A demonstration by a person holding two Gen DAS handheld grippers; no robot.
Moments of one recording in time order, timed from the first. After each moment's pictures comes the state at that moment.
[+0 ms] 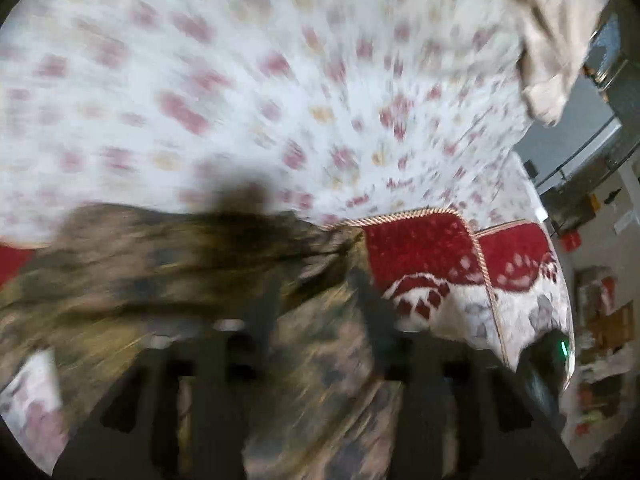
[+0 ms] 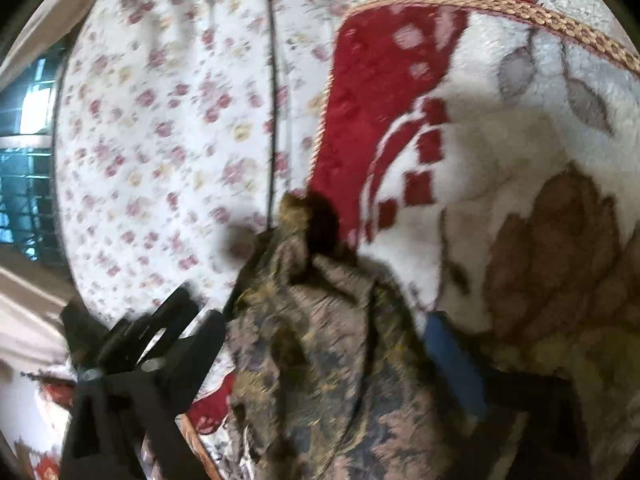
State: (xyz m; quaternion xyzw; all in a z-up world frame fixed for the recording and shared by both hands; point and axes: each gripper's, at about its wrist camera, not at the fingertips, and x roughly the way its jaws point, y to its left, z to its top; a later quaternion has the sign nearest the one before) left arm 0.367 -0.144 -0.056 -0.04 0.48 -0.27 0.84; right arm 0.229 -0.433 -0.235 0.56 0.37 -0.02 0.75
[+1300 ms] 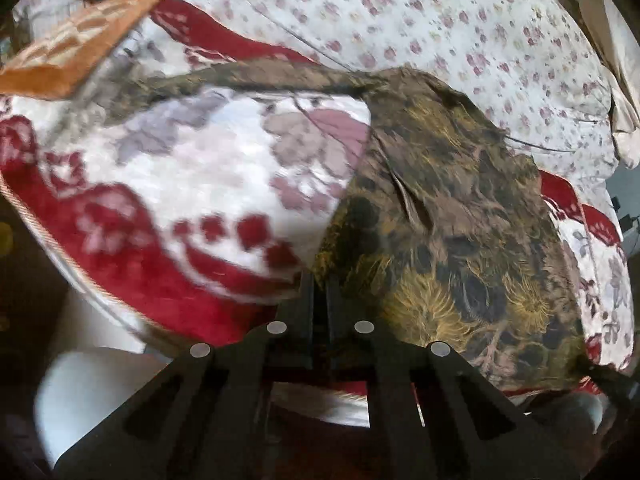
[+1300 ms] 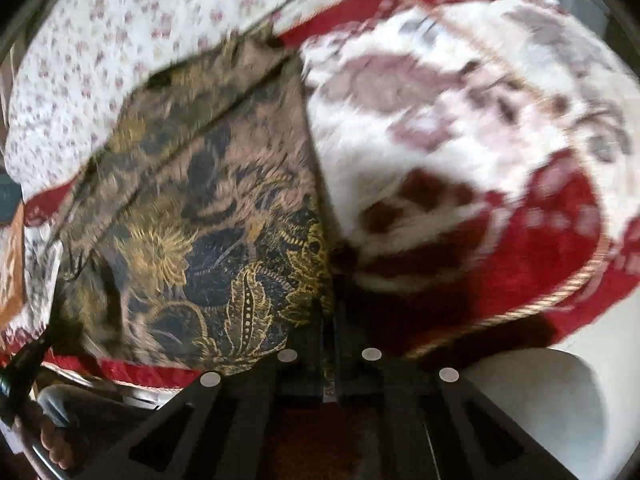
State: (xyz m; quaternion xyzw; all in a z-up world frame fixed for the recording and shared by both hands) left arm 0.087 0.147 -0.142 -0.11 0.49 -0.02 0.86; right arm -0.004 -0.332 -0.208 0.22 0.53 -0.11 0.81
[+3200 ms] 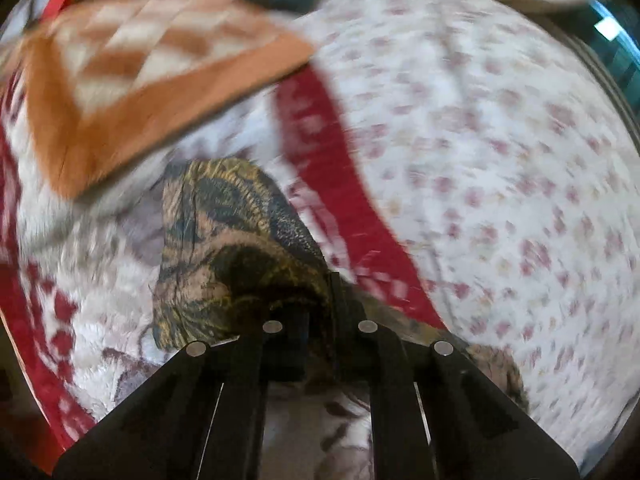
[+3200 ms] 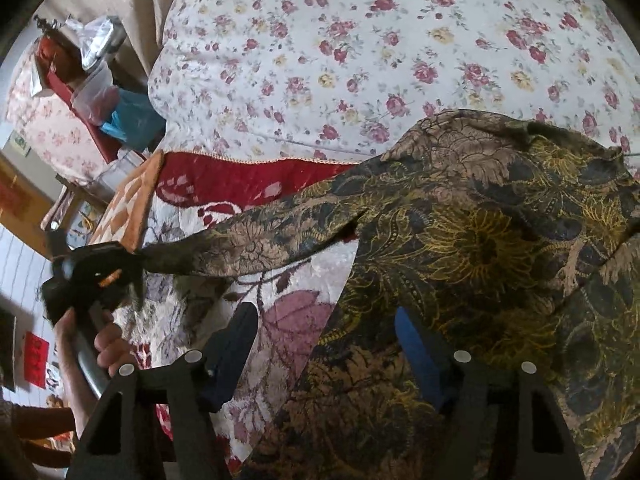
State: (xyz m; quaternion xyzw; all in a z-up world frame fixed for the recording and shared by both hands) left arm 0.307 0.296 -0.109 -0.31 0.34 0.18 0.87; right arm 0.320 -0.048 -0.176 0.17 0.48 0.22 0.84
